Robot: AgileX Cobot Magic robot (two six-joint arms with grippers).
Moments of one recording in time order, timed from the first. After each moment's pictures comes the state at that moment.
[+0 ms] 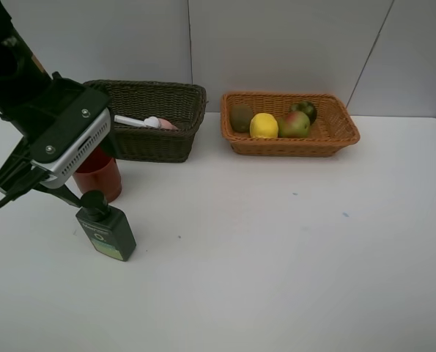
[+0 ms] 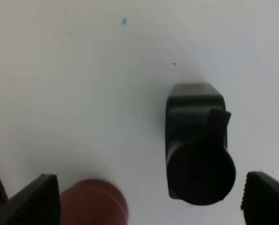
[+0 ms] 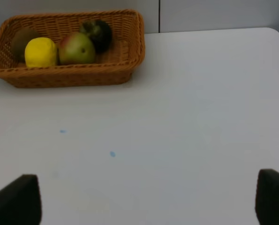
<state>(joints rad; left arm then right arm) -0.40 1.55 -1.03 -0.18 0.96 1.61 0.02 0.00 -0.53 -0.09 1.07 0.06</state>
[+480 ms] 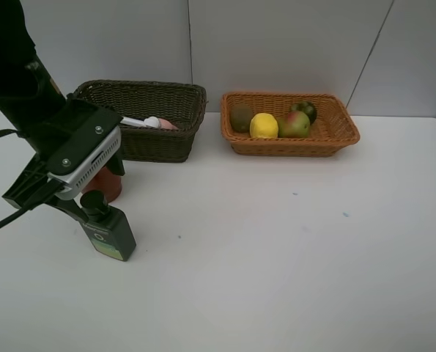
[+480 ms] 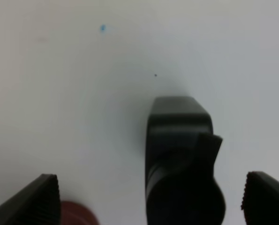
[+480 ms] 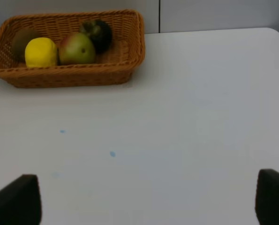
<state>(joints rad) -0.40 1.60 -1.00 -0.22 0.96 1.61 0.02 0.00 -0.53 -0.09 1.07 0.06</state>
